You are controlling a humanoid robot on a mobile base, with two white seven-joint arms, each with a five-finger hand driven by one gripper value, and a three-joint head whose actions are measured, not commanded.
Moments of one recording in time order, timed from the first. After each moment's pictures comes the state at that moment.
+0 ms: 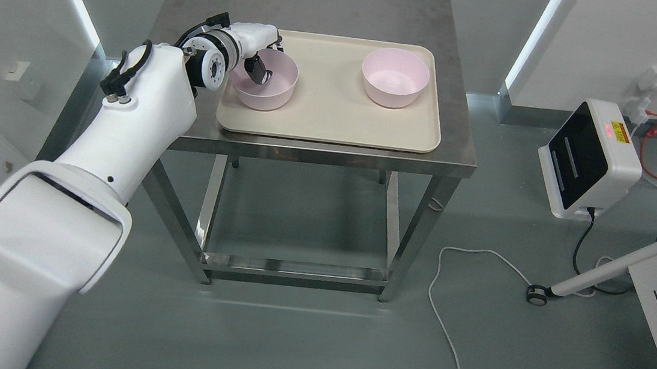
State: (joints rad) left arm -1.33 0.06 -0.62 -0.37 -0.75 -0.02 -0.31; right arm 0.00 0.00 0.00 0.00 0.00 0.03 0.01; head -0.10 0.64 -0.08
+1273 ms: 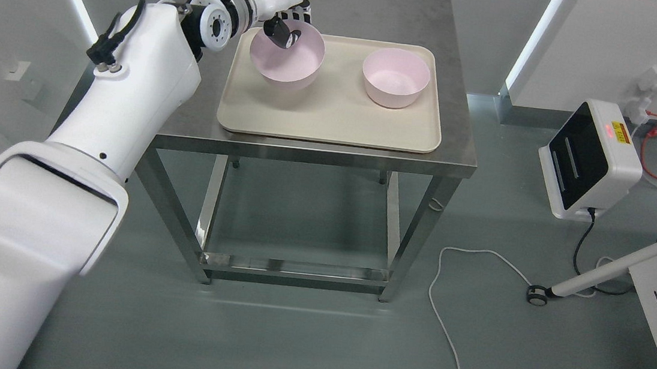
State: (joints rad) left arm -1.40 0.05 -0.53 -0.48 -0.75 -0.10 -0.43; right arm 0.00 0.00 0.00 0.00 0.00 0.03 0.01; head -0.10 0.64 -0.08
